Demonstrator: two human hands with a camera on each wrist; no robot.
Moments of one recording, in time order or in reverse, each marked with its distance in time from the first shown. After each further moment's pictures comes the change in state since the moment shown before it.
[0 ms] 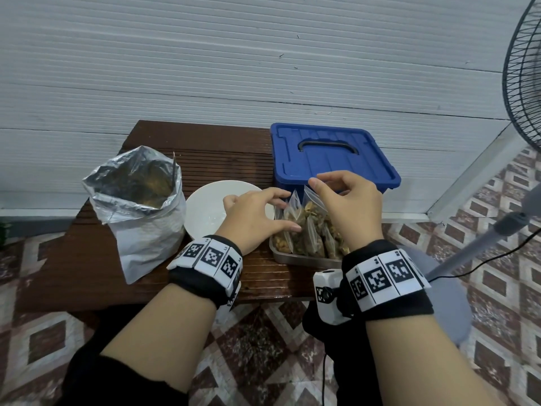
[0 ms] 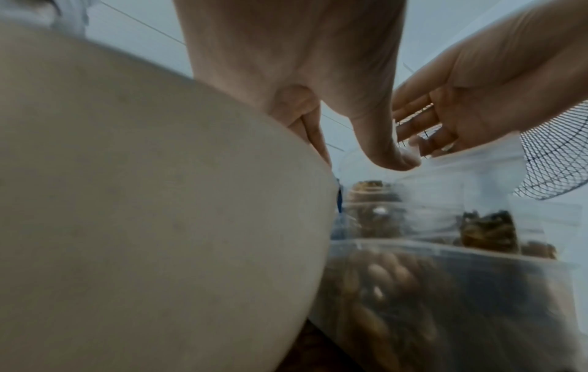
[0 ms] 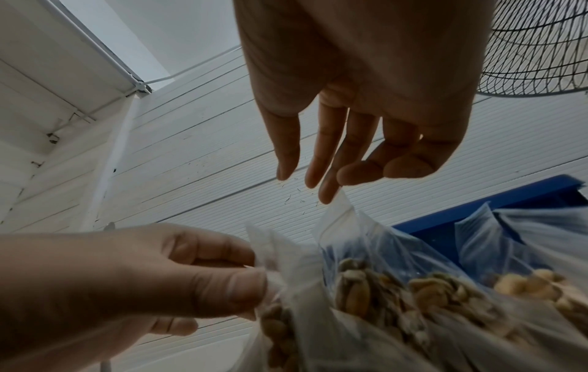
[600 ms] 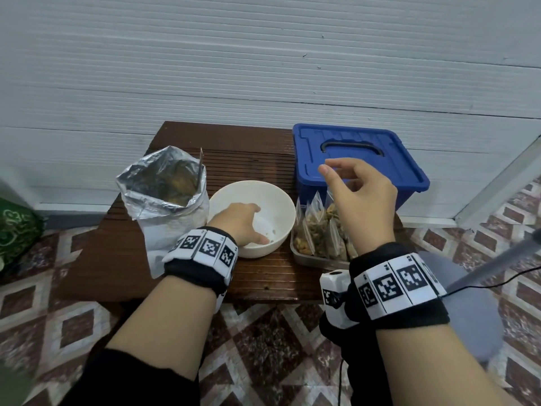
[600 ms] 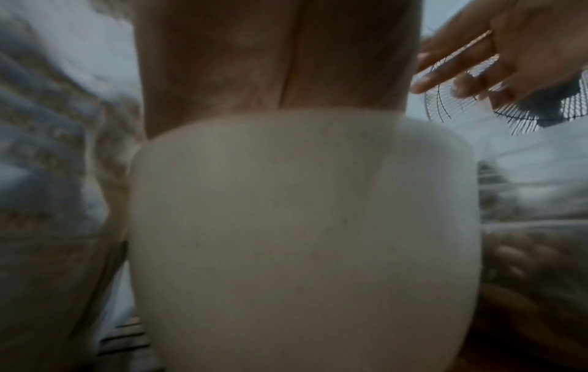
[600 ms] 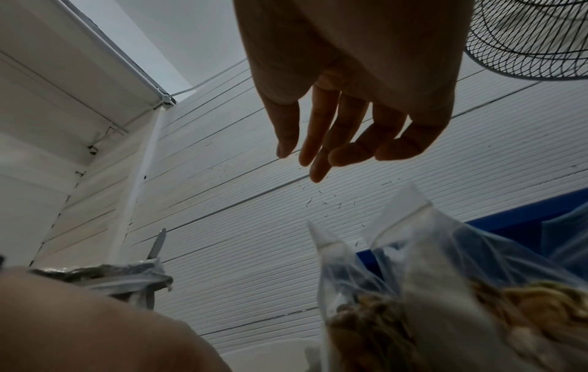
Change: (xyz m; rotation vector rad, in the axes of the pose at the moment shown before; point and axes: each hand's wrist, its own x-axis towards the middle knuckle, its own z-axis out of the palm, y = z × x) left_hand 0.010 -0.056 -0.026 0.395 -0.314 -0.292; right_hand -0.009 -0.023 0.014 0.115 0.035 -0.137
